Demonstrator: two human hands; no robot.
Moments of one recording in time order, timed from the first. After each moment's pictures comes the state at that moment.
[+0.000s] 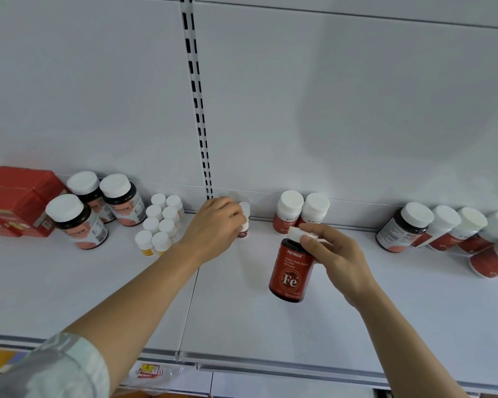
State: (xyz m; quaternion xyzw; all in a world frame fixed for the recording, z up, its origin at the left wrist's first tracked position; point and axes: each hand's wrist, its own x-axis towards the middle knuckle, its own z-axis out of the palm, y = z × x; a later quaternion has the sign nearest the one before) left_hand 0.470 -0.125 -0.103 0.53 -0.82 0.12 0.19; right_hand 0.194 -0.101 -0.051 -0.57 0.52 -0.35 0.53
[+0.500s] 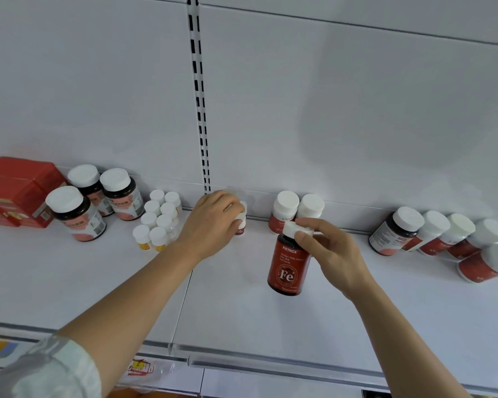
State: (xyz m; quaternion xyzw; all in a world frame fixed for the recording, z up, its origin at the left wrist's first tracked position) left_hand 0.461 -0.114 -0.092 0.57 -0.78 0.09 0.24; right_hand 0.188 -0.106 -0.043 -0.63 0.51 -0.33 0.48
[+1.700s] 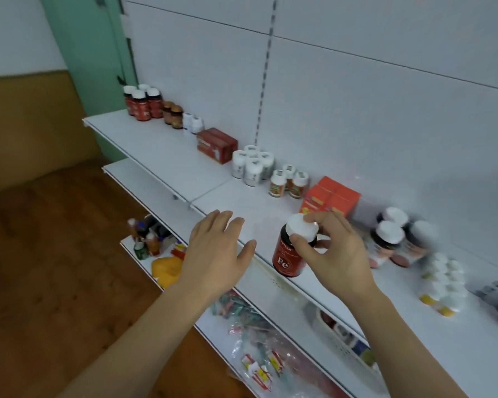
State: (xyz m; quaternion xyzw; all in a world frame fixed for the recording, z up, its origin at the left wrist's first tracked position) left_hand 0.833 0.282 -0.030 0.88 -0.43 0.06 0.21; right_hand 0.680 0.114 -0.010 -0.85 0.23 -0.33 0.33
